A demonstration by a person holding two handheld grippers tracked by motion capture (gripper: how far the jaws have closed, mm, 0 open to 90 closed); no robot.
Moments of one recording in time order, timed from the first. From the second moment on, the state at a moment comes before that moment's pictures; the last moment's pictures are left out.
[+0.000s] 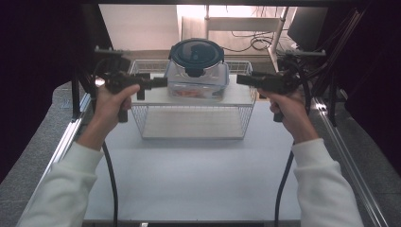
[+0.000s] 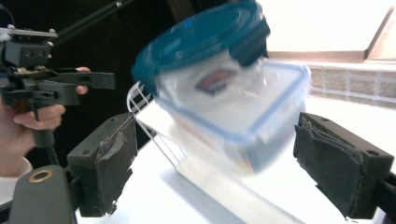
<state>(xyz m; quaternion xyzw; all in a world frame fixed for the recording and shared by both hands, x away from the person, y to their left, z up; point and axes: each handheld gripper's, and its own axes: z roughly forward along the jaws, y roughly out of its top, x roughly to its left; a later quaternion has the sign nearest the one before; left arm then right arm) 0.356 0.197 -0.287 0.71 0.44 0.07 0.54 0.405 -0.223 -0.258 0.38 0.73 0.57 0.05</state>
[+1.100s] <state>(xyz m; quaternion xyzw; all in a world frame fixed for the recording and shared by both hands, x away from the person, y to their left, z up) 0.244 0.176 -0.475 0.76 0.45 0.09 0.45 0.289 -0.280 -0.458 0.40 0.78 0.47 0.09</state>
